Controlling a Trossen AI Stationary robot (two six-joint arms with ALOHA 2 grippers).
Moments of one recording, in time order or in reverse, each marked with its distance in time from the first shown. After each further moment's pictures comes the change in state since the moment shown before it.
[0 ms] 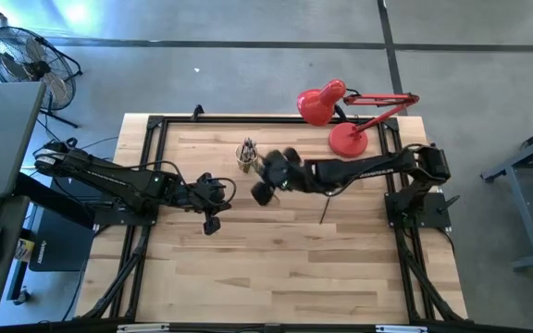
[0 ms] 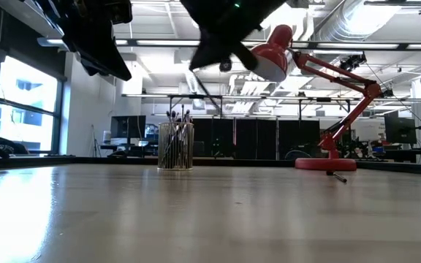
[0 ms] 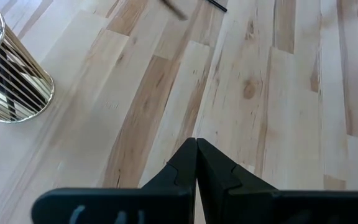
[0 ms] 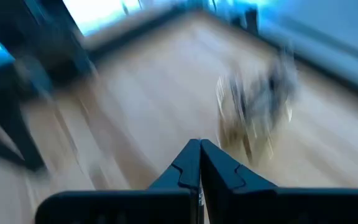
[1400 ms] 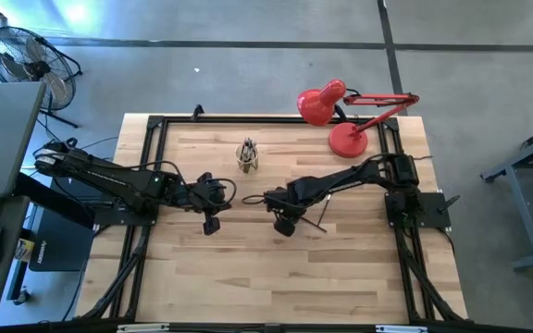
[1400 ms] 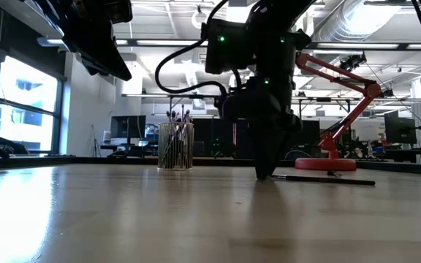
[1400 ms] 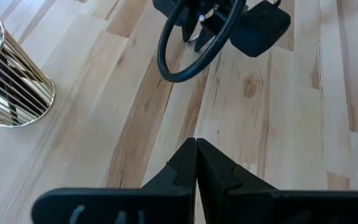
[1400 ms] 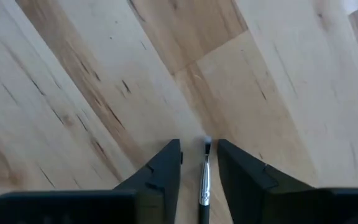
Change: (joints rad) left arm 0.000 0.000 0.000 0.001 -0.001 0.026; right arm 0.034 0.280 0.006 -0.539 -0.375 0.075
